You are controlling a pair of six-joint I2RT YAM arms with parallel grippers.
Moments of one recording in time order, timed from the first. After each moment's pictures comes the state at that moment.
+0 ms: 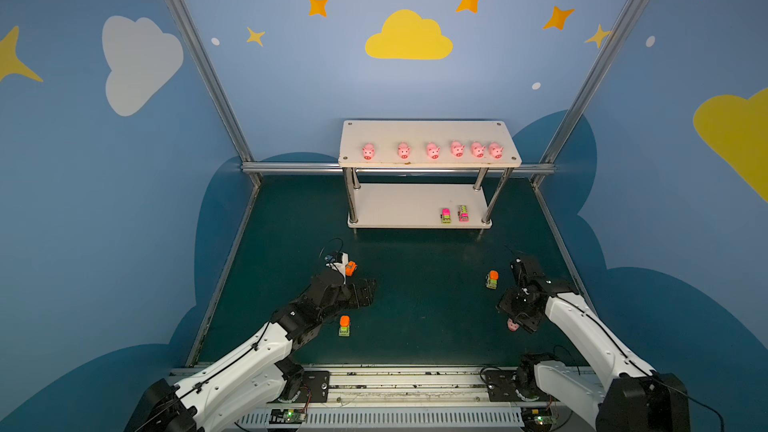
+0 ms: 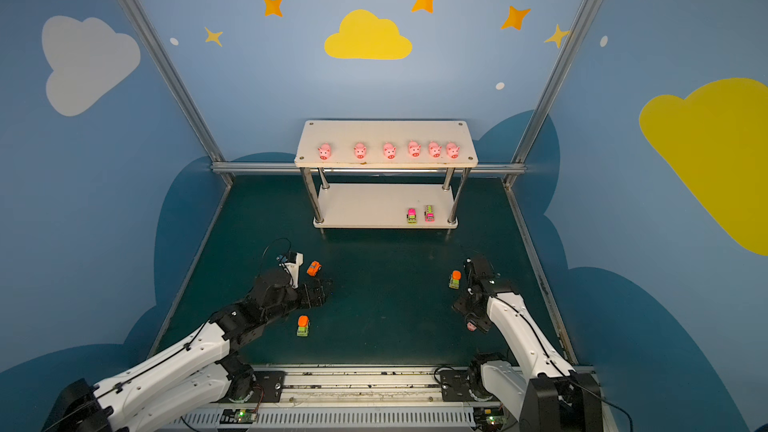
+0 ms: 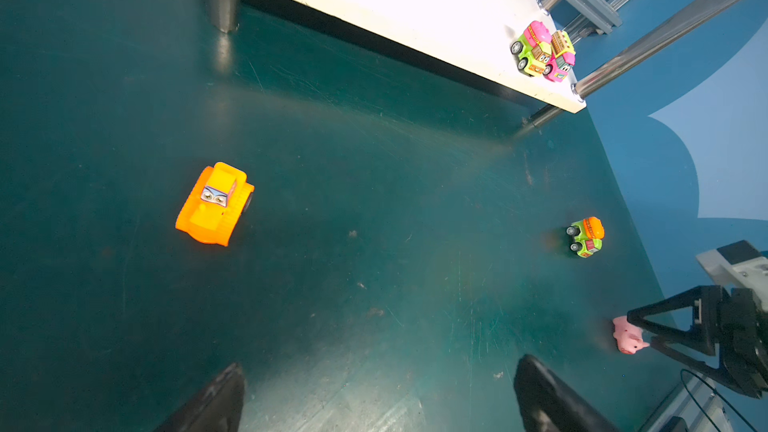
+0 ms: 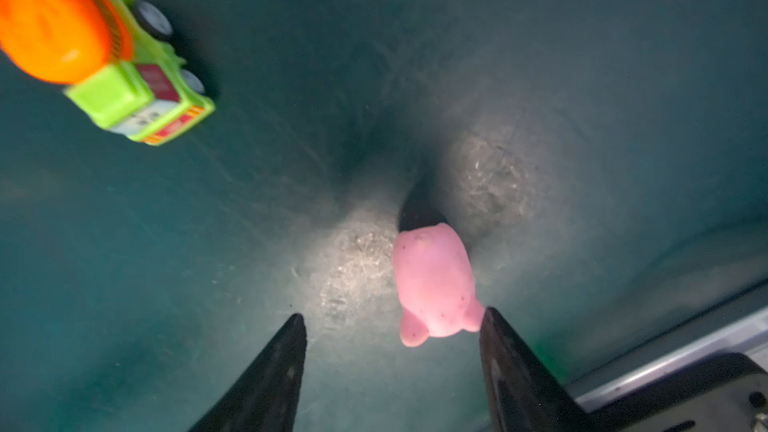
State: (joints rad) left arm -0.65 0.86 0.40 -0.15 -0.03 -0.69; right arm 0.15 1.03 0.58 -0.97 0.07 0.79
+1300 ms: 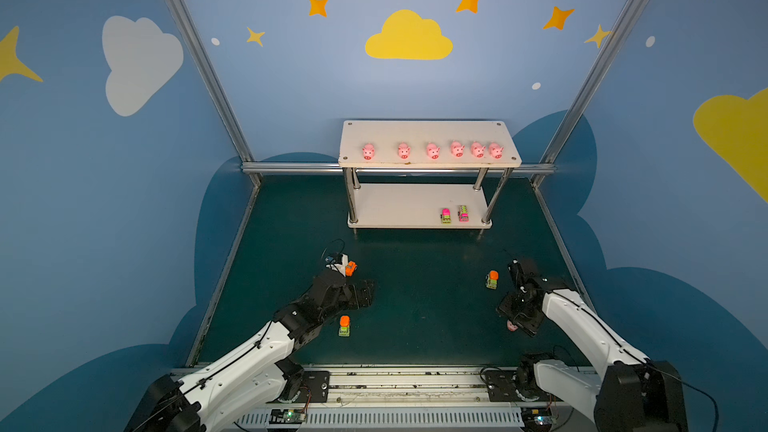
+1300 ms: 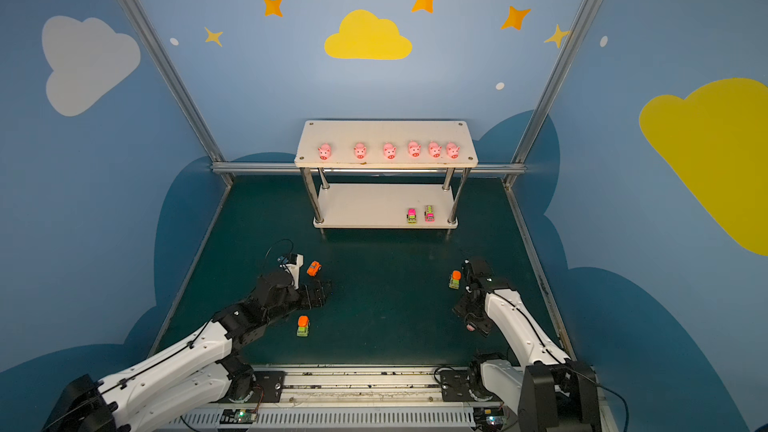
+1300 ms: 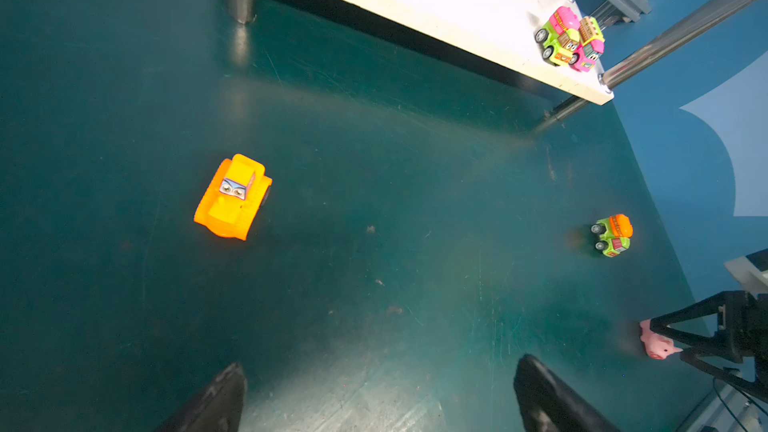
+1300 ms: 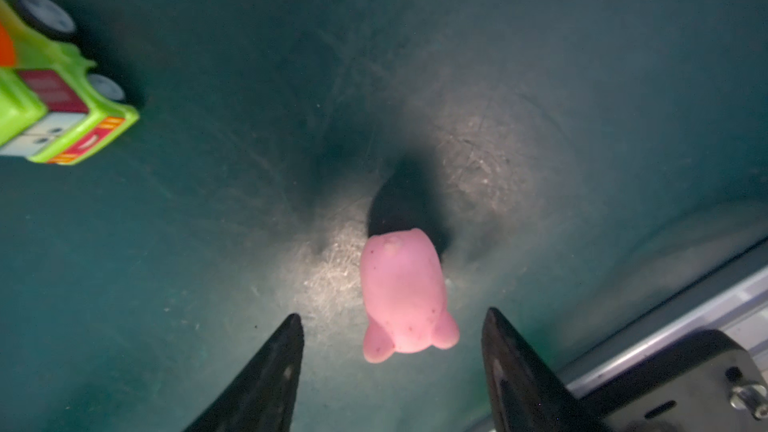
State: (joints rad) left arm -0.65 0.88 0.38 -0.15 -0.05 -0.68; right arm 0.15 1.09 0.58 -0.97 0.12 0.83
